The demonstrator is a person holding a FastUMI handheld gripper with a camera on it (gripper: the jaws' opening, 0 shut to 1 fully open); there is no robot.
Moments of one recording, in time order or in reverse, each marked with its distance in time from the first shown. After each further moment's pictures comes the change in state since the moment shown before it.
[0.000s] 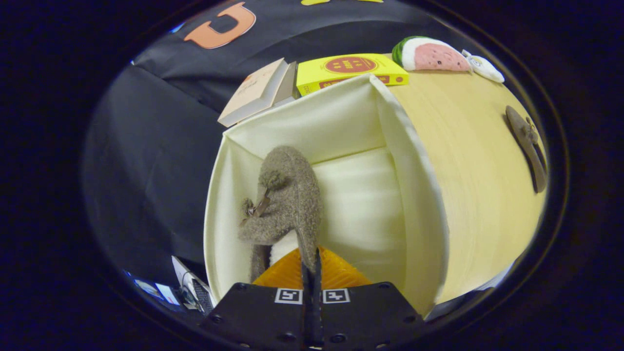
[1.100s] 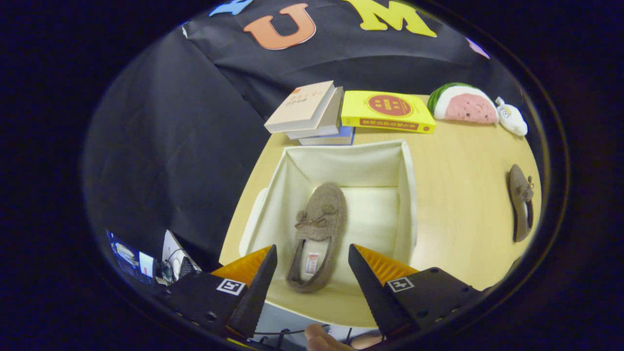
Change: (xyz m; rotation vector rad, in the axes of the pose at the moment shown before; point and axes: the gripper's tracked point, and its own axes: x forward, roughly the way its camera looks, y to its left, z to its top) arm -0.101 0.017 0.014 -0.296 -0.136 0.075
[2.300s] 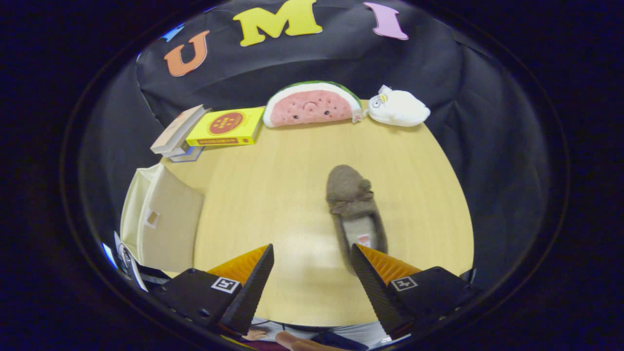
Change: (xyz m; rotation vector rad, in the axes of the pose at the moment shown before) arm -0.120 -0.438 -0.014 0.098 -0.006 -0.396
